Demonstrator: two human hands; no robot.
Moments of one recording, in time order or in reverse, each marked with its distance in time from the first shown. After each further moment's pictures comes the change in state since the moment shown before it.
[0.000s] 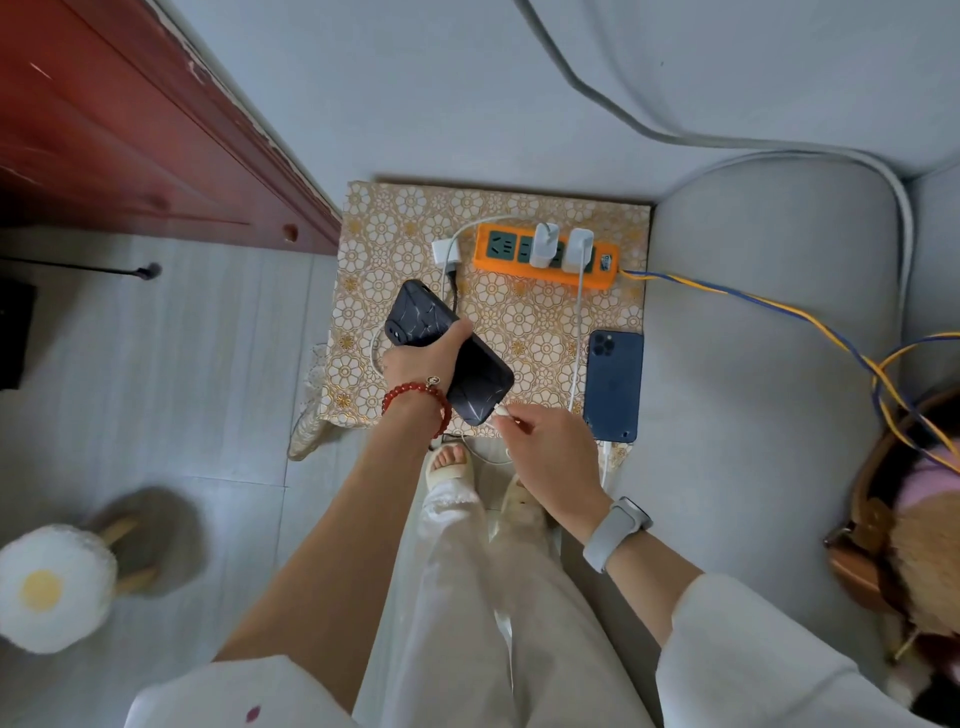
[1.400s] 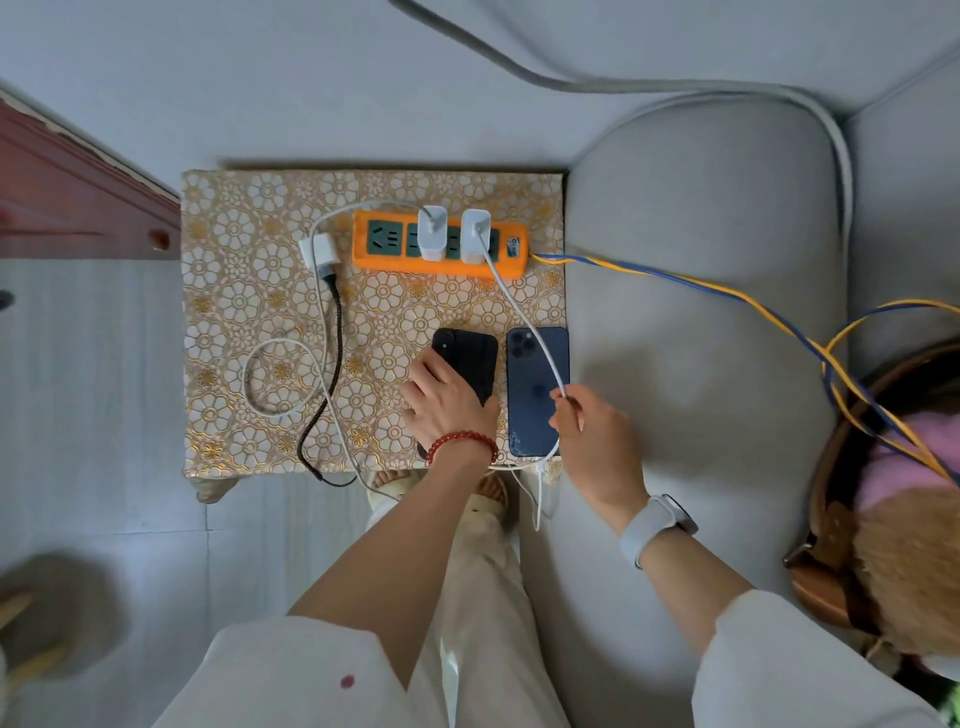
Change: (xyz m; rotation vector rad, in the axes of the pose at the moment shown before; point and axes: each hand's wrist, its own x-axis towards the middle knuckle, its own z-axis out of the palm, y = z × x) left_hand 0.044 -0.103 0.145 1.134 0.171 0.492; right_hand 0.046 0.129 -0.051 -0.036 0.185 0.226
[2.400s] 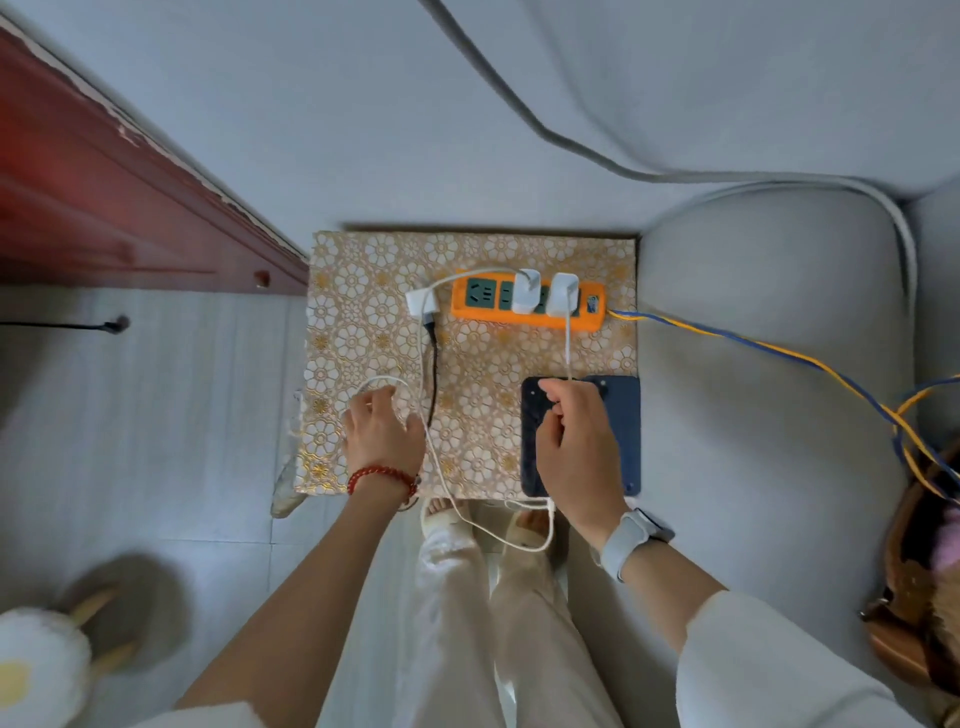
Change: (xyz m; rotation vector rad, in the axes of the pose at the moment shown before) left_hand 0.045 -0.124 -0.105 -0.255 0.018 0.007; right_hand -0.013 -0.106 0.035 0.027 0.067 -0.279
